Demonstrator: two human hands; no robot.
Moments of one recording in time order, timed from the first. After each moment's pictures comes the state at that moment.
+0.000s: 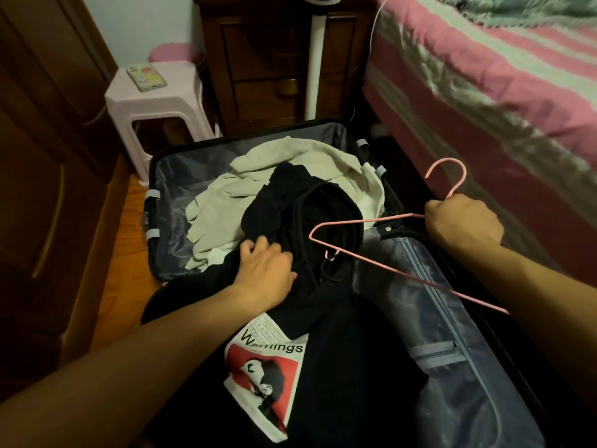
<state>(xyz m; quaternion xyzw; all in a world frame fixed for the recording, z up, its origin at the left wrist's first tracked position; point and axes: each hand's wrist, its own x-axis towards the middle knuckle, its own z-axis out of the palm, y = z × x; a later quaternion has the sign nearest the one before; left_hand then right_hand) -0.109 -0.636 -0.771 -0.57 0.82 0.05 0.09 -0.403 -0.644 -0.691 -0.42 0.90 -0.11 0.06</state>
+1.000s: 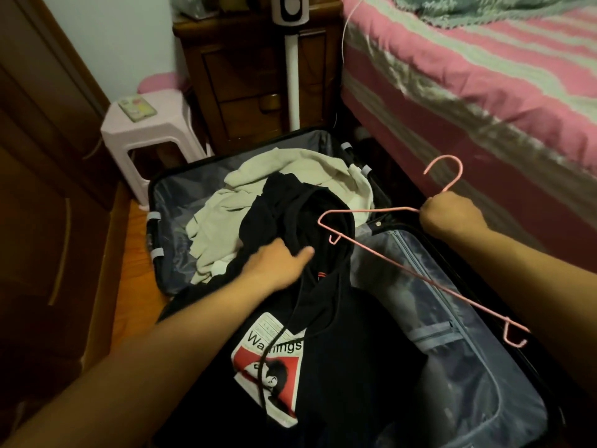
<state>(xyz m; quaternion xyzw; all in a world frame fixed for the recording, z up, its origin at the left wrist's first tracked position) -0.128 -0.642 -0.732 -0.68 0.66 0.30 0.01 -0.412 -0.622 -0.680 -0.43 0.88 -0.10 0.16</state>
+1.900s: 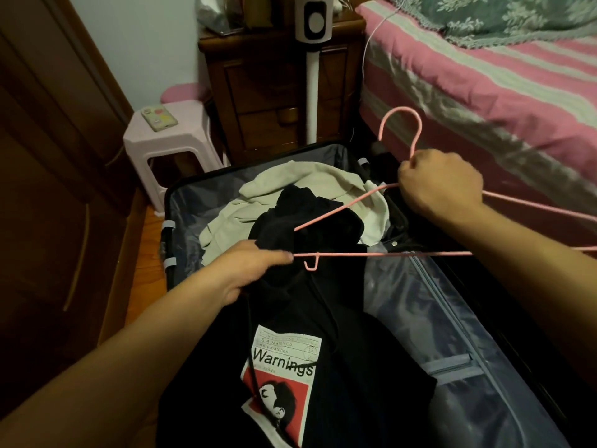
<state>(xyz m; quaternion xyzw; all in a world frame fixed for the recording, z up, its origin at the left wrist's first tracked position) -0.075 -0.653 -0.678 -0.66 0.46 0.56 -0.19 -0.360 -0.667 -0.612 -0.58 0.79 -0.18 -0.04</state>
